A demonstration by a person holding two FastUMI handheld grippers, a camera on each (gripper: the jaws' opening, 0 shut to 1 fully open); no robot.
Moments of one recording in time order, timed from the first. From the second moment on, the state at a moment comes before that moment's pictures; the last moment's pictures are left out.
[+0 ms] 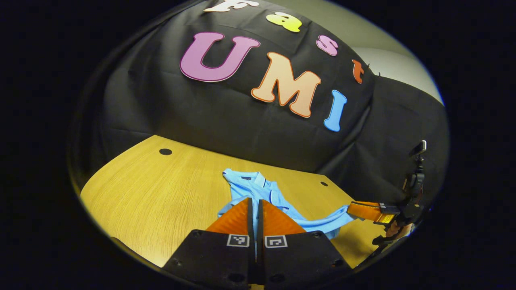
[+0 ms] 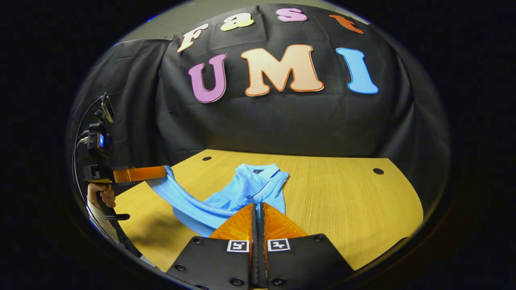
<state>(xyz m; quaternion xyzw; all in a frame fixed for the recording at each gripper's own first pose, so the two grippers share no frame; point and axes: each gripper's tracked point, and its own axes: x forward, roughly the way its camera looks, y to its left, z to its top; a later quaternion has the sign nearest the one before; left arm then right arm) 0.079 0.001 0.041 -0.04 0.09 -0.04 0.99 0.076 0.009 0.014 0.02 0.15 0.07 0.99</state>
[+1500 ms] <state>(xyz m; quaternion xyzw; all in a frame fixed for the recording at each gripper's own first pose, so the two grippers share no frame) 0.292 0.103 -0.002 -0.02 0.15 0.12 0.98 0.307 -0.042 -0.054 0.05 0.21 0.00 0.98</state>
